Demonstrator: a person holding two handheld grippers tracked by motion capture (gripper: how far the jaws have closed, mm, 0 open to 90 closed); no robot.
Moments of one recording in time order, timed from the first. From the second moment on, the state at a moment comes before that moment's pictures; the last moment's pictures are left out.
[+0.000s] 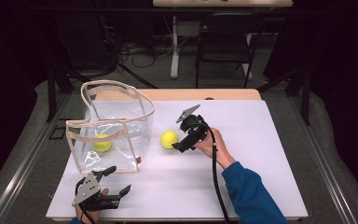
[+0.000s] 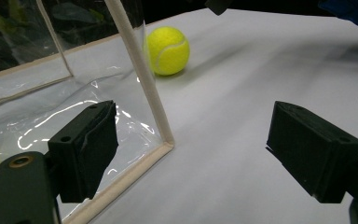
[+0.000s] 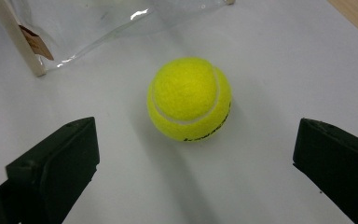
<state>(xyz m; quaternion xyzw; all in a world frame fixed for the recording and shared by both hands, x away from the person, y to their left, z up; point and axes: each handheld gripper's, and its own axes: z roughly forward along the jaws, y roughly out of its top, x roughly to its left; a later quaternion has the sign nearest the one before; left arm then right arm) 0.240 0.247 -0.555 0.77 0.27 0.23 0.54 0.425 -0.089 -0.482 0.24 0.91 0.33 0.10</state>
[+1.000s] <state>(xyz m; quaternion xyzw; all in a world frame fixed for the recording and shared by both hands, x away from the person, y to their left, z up) 0.240 0.246 -0.555 0.77 0.27 0.23 0.54 0.440 -0.064 -0.503 0.24 0.91 0.33 0.09</state>
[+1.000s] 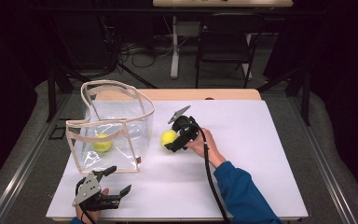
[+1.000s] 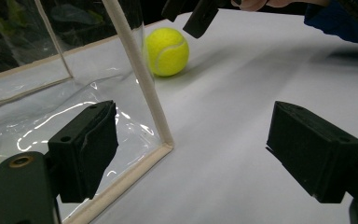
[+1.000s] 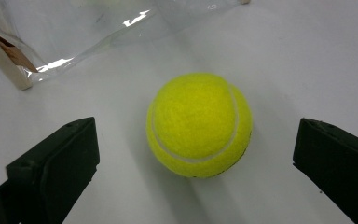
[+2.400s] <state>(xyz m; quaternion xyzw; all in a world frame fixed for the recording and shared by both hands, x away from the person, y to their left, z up) 0.239 0.246 -0.555 0.77 0.27 0.23 0.53 0.452 -0.041 -0.534 0.26 0.91 0.30 0.08</state>
